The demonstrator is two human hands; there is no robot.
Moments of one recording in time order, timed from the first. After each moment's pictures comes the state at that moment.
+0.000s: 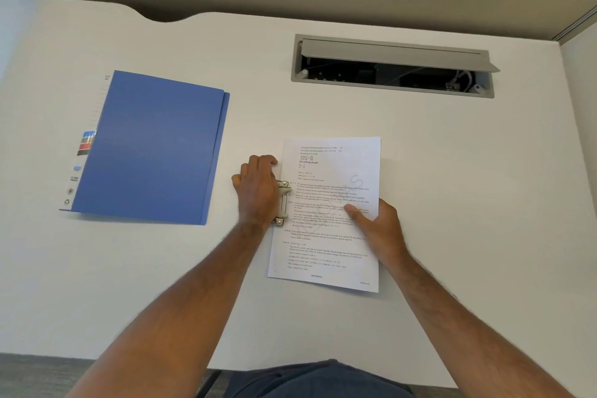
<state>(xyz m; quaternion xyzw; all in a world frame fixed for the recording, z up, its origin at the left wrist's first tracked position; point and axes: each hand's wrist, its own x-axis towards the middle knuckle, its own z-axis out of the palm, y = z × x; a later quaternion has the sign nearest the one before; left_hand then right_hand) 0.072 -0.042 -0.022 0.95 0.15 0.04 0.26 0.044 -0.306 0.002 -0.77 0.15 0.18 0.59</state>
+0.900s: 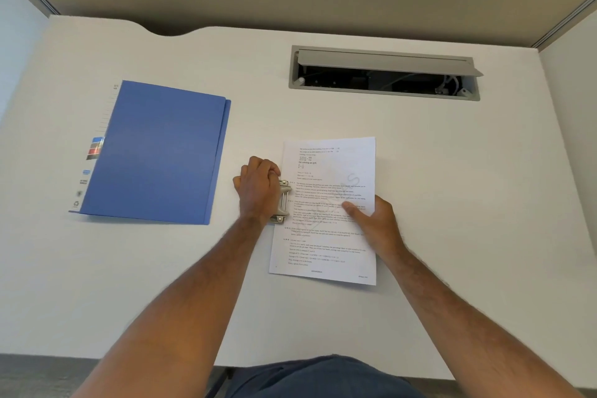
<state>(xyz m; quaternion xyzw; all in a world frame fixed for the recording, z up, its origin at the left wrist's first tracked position) 0.076 -0.038 -0.016 0.93 0.18 0.01 0.33 0.043 -0.304 0.007 -0.76 0.14 0.17 0.61</state>
